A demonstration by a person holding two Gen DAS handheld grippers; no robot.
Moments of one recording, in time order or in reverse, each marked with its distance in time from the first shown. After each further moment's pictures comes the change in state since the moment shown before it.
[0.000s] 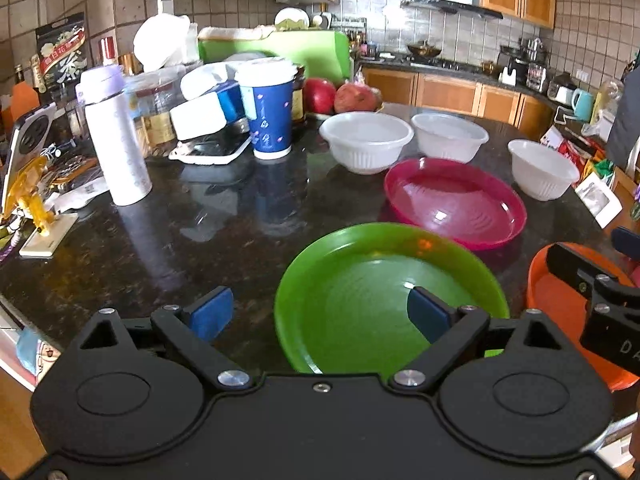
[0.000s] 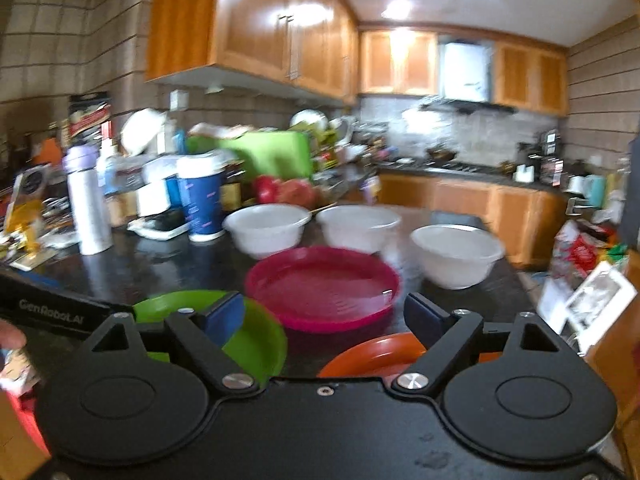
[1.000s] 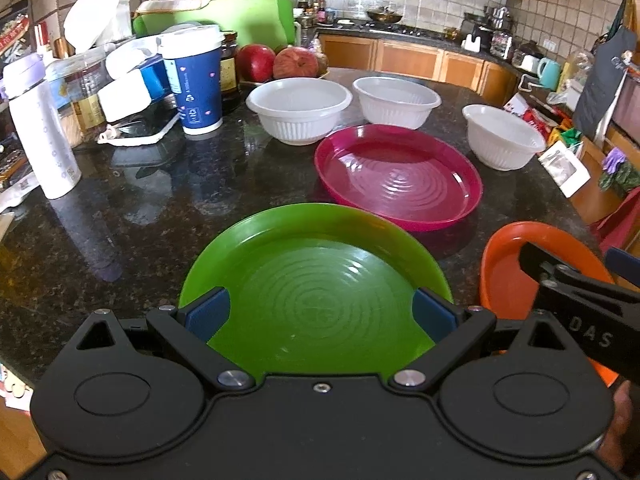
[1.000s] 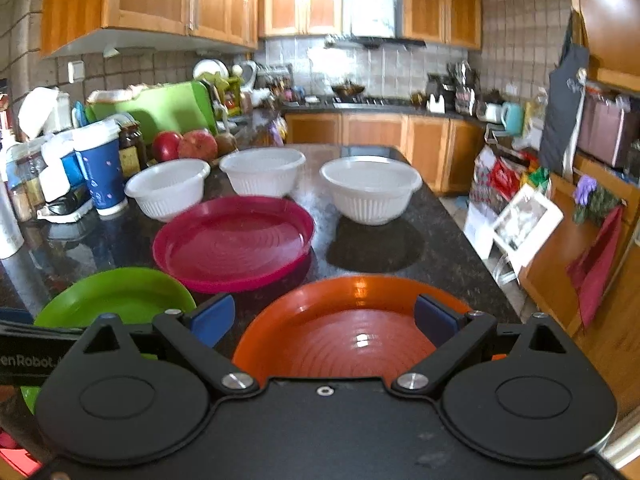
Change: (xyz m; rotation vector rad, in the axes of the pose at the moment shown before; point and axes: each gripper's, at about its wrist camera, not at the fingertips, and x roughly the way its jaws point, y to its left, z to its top) left arm 0.031 -0.038 0.010 0.038 0.095 -0.131; right arm 0.017 -0.015 -0.002 0.134 0.161 -0.294
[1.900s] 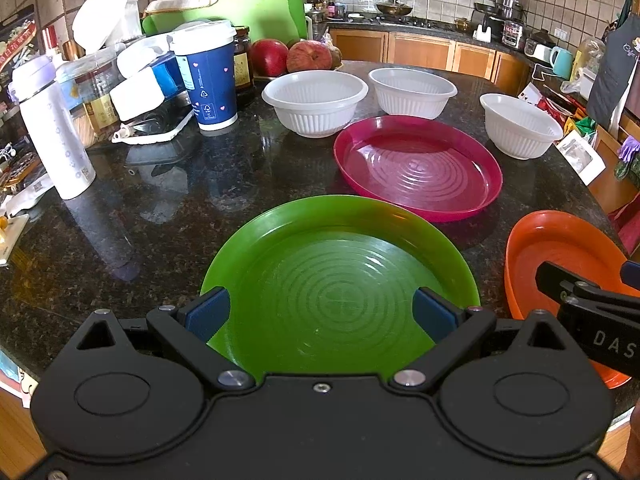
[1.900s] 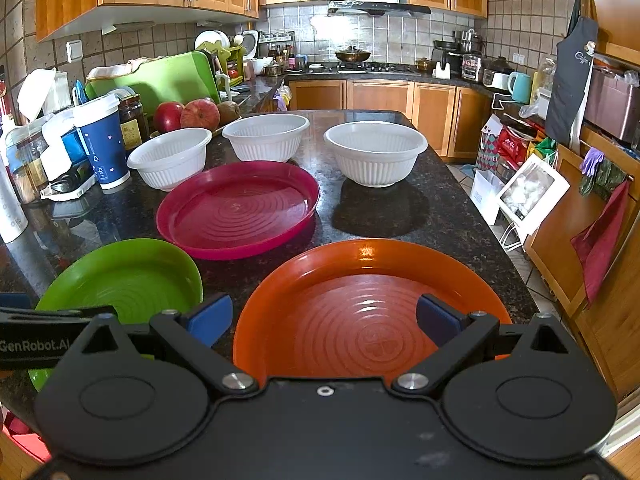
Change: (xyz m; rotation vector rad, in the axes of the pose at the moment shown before) left arm 0.005 0.003 -0.003 0.024 0.018 0.066; right arm 0.007 -0.001 -0.001 0.020 0.131 0.014
